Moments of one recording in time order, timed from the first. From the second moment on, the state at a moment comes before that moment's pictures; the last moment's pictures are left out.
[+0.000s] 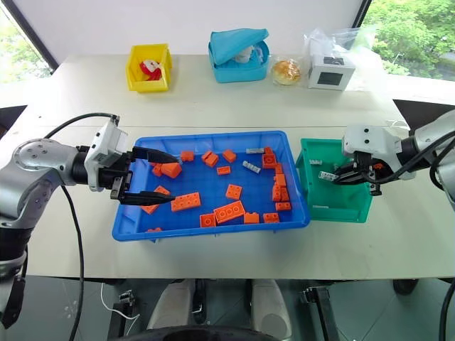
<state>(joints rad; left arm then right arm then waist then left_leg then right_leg) -0.51 0.86 -0.04 -0.20 -0.57 0.50 -1.33 -0.53 -1.22 0.04 -0.04 0.10 0.52 1.50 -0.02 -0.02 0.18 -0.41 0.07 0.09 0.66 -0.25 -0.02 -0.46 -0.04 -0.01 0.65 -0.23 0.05</state>
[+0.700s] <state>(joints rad) -0.47 0.87 -0.01 -0.23 -0.56 0.52 -1.28 -0.92 -0.71 0.46 0.12 -0.03 0.53 1.32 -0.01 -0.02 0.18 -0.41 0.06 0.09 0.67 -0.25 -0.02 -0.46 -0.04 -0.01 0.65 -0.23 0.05</state>
